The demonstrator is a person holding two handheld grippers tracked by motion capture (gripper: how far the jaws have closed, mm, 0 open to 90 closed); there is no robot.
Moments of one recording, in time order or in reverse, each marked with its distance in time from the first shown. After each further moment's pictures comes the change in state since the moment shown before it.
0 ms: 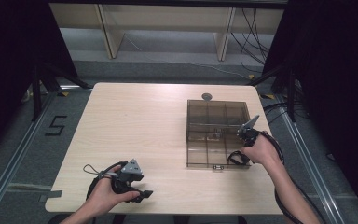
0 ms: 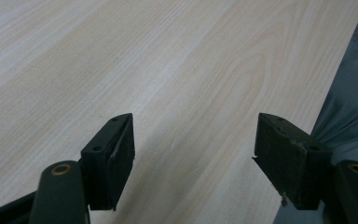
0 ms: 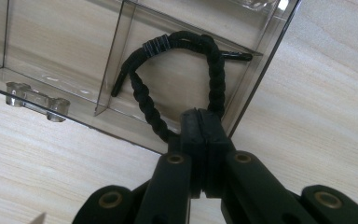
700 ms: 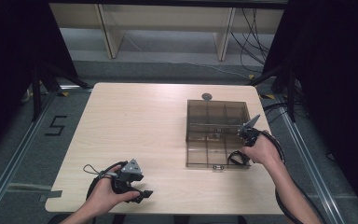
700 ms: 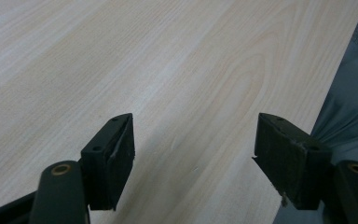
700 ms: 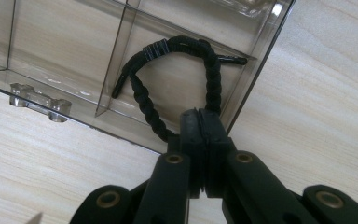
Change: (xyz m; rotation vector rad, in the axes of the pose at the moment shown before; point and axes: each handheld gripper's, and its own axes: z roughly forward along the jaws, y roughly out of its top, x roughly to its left) left arm 0.001 0.000 0.000 0.007 0.001 0.007; right arm 0.000 -0.002 -0.003 -0.039 -0.012 -0.004
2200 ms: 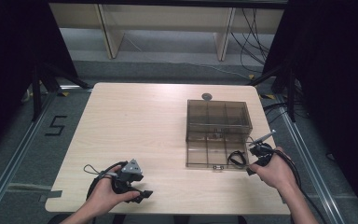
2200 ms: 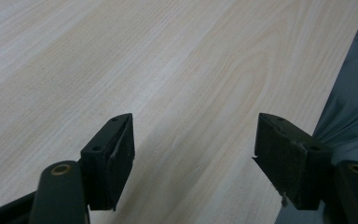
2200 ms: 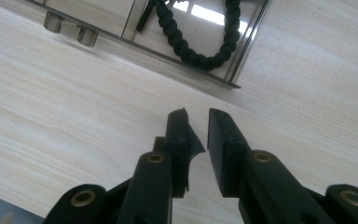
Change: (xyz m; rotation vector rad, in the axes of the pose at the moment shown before) left arm -0.001 -0.001 0.002 -0.011 0.000 -0.028; right arm 0.002 -0.070 -0.010 -0.144 0.019 -0.025
